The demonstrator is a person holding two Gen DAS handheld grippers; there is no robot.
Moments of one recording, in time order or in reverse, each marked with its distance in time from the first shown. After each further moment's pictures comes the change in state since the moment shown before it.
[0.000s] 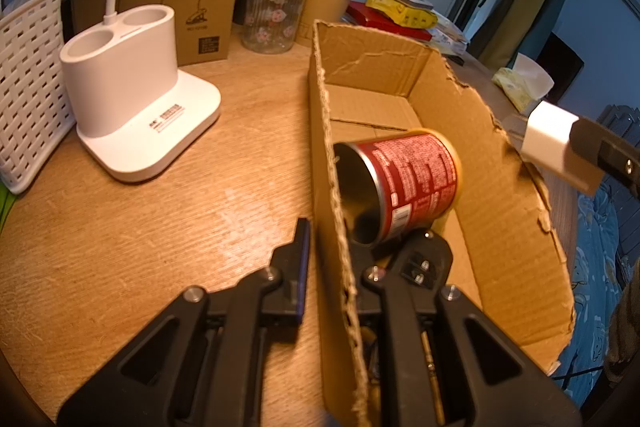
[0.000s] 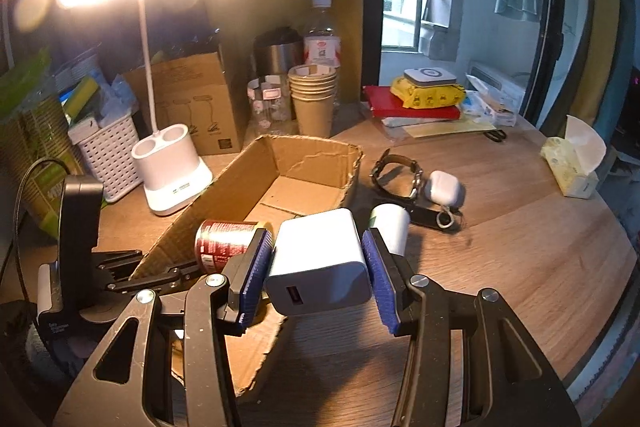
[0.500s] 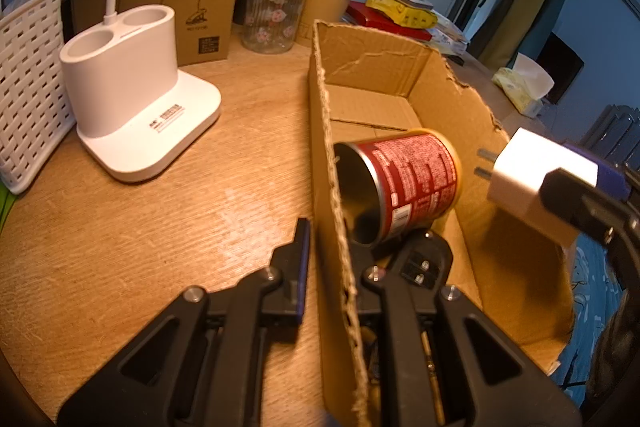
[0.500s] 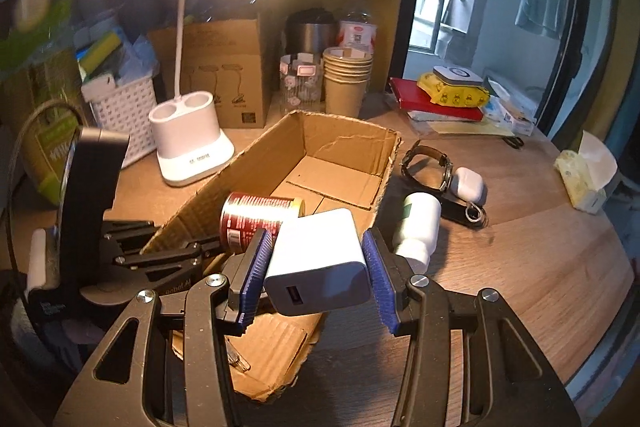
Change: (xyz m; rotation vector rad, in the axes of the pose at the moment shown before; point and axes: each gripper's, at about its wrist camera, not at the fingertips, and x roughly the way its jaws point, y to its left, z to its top) left arm 0.000 0.000 0.000 0.000 0.000 0.001; right arm 0.011 0.038 -0.015 -0.113 0.034 -0.012
